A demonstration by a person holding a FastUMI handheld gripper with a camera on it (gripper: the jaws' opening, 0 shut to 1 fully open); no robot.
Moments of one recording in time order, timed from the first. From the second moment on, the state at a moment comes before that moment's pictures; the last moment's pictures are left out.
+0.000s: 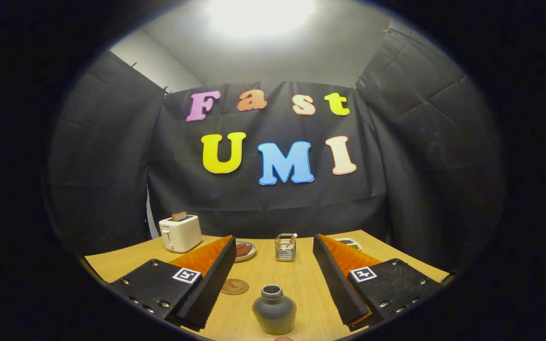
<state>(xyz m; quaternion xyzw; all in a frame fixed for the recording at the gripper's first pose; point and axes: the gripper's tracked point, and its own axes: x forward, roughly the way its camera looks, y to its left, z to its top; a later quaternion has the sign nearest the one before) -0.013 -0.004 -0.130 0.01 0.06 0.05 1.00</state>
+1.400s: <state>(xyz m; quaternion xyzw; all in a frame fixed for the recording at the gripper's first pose) -0.031 -0.003 -0.316 -0.01 0.25 0.06 0.97</state>
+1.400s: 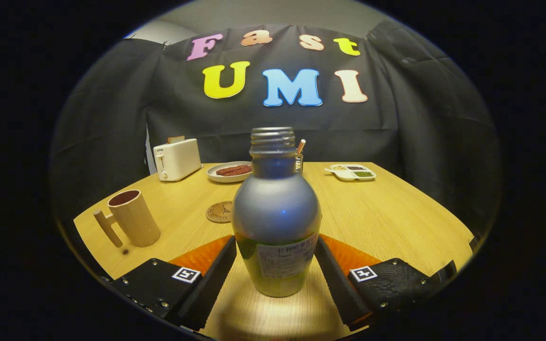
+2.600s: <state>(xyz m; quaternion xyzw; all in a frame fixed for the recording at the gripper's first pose) -0.027 -0.002 -0.327 -0.07 0.31 0.06 0.95</state>
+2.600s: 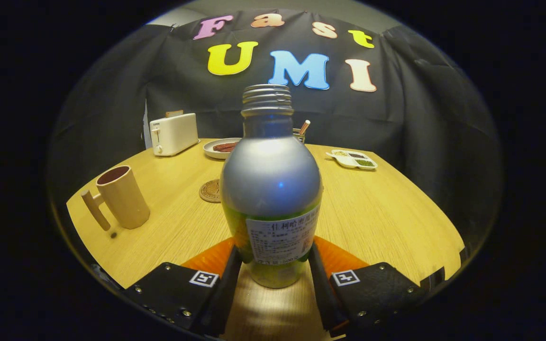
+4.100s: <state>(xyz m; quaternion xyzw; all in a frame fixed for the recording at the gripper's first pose) 0.014 0.103 -0.282 -0.44 0.27 0.18 0.84</state>
